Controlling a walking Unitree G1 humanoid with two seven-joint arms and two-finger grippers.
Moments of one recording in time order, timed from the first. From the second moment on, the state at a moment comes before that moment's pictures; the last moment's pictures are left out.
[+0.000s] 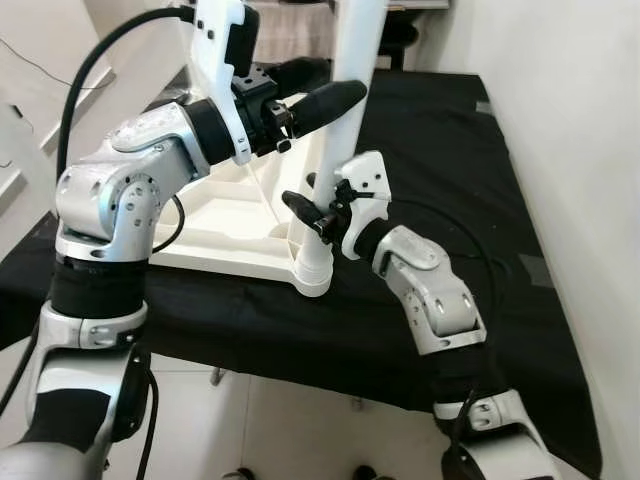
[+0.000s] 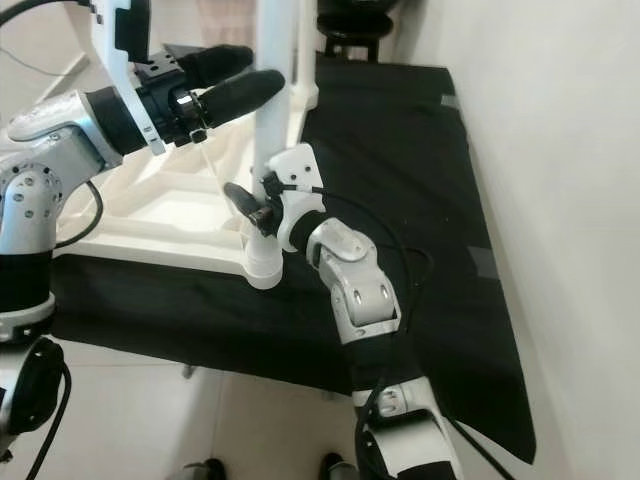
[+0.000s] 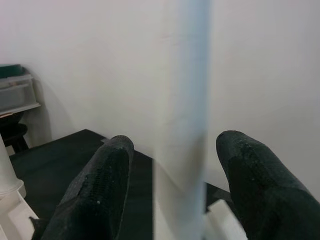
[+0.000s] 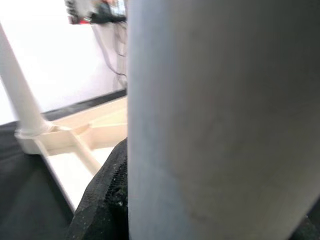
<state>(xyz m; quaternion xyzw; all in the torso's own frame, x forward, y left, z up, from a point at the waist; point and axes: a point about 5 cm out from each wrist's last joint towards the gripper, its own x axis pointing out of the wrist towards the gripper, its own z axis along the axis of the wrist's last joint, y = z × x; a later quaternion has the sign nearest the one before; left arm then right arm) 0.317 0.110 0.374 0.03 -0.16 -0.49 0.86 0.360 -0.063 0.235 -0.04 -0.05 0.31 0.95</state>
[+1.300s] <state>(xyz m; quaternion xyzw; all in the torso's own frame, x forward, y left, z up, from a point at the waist) 0.274 0.153 0.373 -0.01 -0.21 -0.48 0.85 0.379 -0.090 0.248 -0.05 -0.05 0.29 0.96</state>
